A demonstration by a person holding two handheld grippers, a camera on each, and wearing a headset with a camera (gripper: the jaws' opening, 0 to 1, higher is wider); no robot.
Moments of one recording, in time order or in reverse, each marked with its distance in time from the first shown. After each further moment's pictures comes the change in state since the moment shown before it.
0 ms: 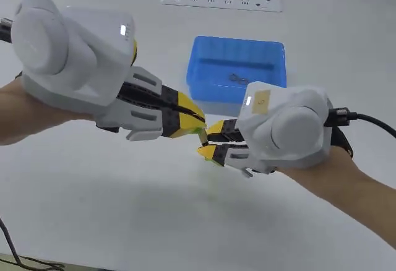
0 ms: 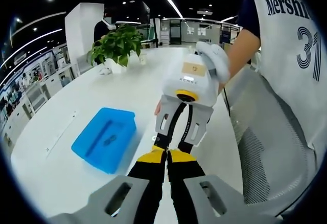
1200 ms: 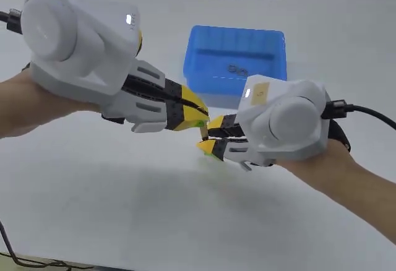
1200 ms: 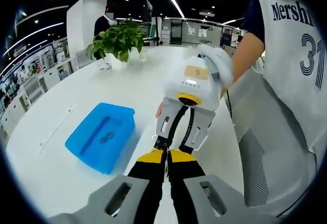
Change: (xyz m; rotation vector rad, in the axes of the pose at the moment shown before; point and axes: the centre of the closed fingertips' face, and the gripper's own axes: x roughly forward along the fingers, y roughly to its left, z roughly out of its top) left arm 0.012 0.000 -0.001 -0.055 0.002 -0.031; right arm 0.006 -0.002 -0.010 0.050 0.004 0.008
